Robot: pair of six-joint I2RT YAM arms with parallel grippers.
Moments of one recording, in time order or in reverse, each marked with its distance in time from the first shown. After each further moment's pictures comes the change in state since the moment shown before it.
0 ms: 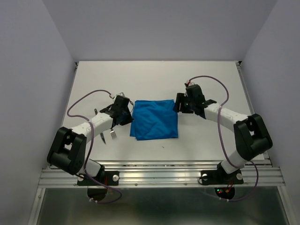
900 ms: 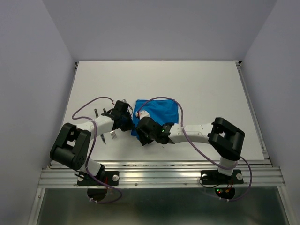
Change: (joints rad) left arm 0.015 0.069 -0.098 0.094 0.163 -0.024; right arm 0.689 0.172 0.140 -0.041 0.306 0.044
